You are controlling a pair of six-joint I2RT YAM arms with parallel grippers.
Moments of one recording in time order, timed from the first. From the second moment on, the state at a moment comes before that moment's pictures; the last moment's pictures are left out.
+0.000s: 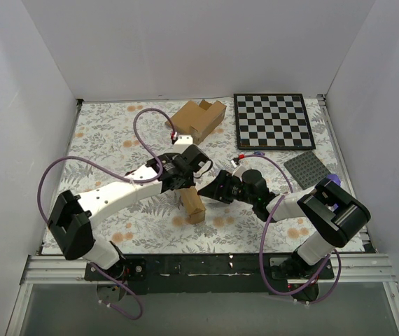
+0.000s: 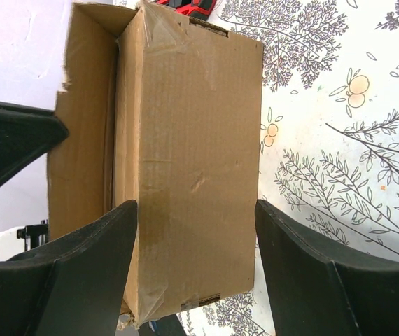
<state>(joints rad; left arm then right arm) -0.90 1.52 1.25 -0.79 -0.52 -0.75 0.72 1.59 0.44 0.81 -0.33 0.99</state>
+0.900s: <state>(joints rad) -0.89 1.14 0.90 -0.66 -0.57 -0.83 0.72 1.55 0.44 0.76 -0.33 0.96</state>
